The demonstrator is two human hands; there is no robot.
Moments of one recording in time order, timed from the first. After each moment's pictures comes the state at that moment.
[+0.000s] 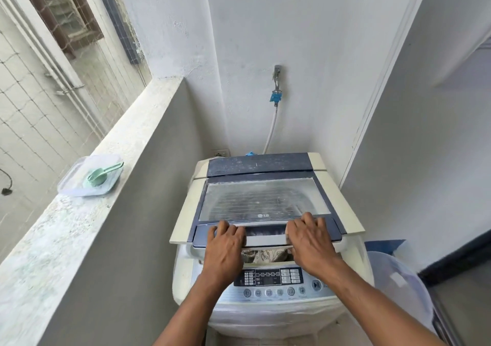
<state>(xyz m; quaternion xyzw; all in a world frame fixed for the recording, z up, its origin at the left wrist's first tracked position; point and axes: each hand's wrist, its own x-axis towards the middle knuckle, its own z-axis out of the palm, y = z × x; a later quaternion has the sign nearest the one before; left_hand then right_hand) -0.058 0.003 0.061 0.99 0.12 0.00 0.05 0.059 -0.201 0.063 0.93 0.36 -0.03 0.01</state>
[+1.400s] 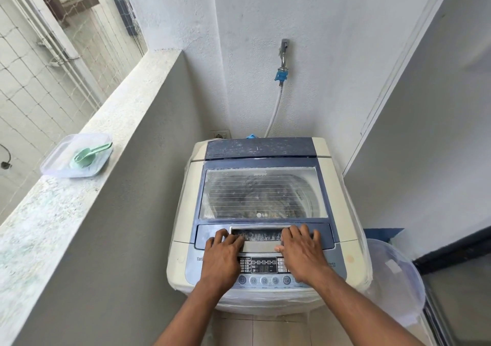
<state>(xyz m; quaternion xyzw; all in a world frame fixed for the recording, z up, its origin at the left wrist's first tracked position) -0.075 -0.009 -0.001 0.98 0.16 -0.06 0.10 0.048 -0.200 0.000 0.93 0.35 -0.11 -0.02</state>
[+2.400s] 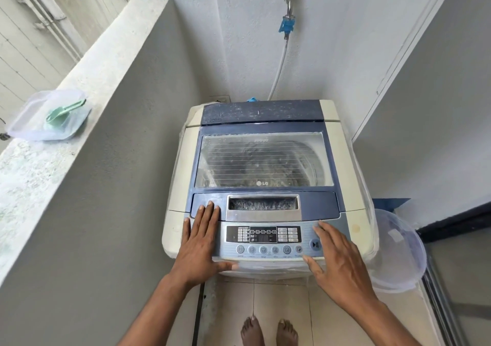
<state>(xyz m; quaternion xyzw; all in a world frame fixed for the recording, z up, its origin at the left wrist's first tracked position) -0.137 0.020 -0.033 0.97 0.15 -0.08 0.17 -0.005 -0.300 -0.036 0.95 0.27 -0.07 -0.15</state>
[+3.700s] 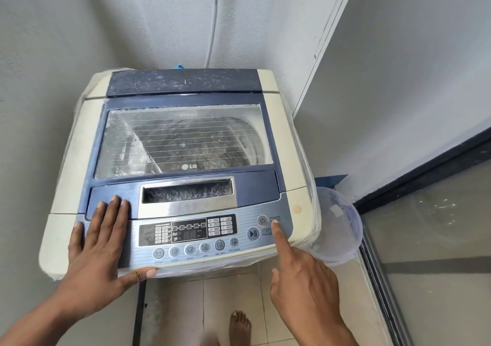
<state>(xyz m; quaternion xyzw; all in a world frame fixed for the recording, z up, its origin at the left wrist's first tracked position) -0.136 0.024 -0.057 0.98 0.13 -0.06 0.16 -0.036 -0.319 0.005 0.97 0.19 -0.11 -0.11</state>
